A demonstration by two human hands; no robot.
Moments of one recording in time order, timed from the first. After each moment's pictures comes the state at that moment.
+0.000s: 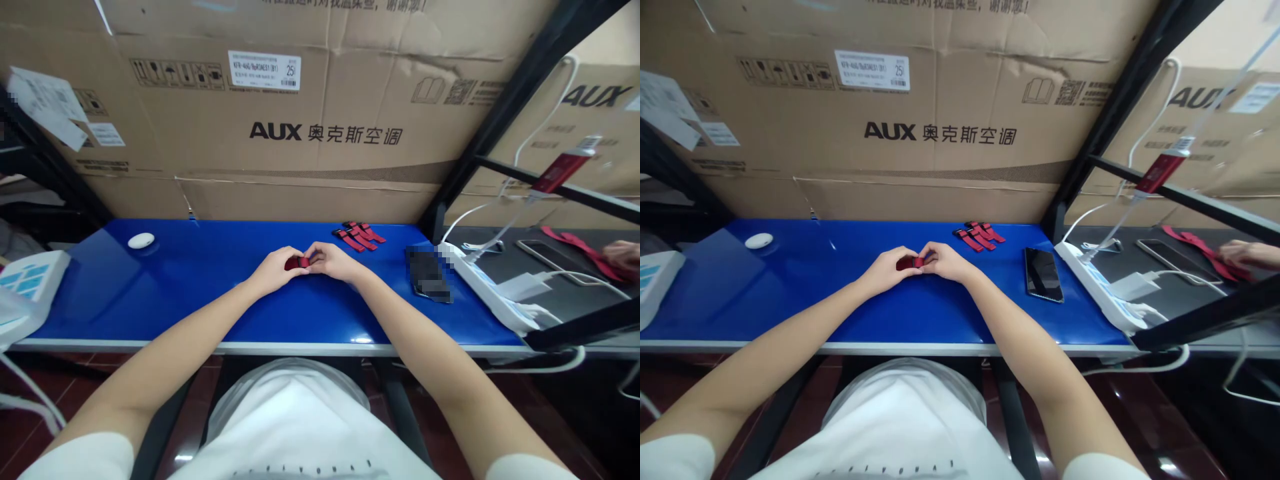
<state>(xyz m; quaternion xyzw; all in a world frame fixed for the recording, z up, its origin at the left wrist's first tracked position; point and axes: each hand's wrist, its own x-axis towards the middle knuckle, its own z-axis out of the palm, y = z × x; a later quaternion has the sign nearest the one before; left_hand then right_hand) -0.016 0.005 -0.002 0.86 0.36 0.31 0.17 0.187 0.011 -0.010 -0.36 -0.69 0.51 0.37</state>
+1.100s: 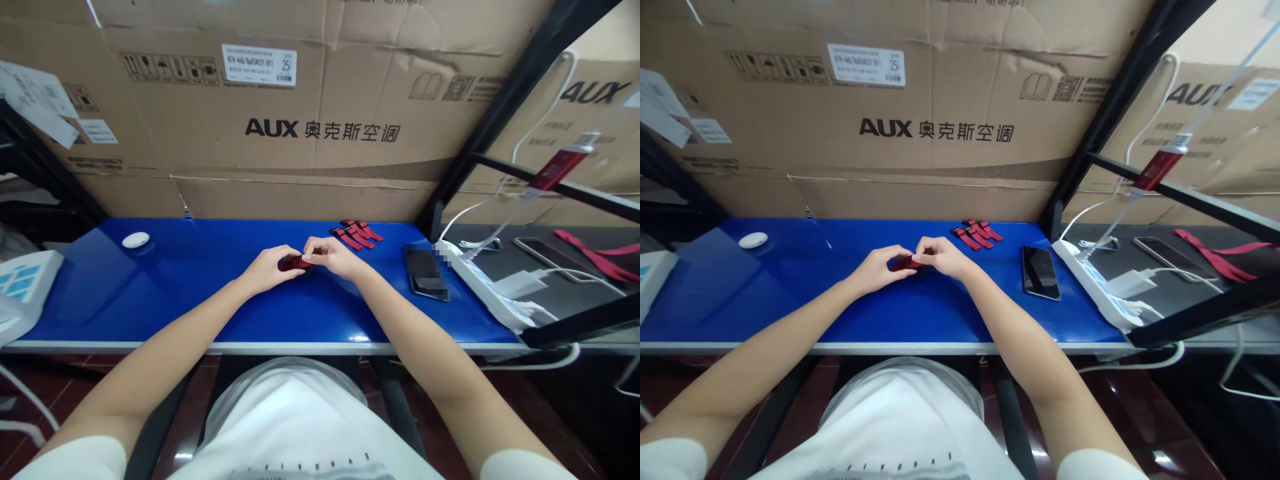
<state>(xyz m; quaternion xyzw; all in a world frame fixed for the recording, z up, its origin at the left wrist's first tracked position) -0.023 -0.005 0.013 0.88 0.32 0.31 0.18 0.188 0.001 0.015 -0.31 -0.73 0.46 0.40</state>
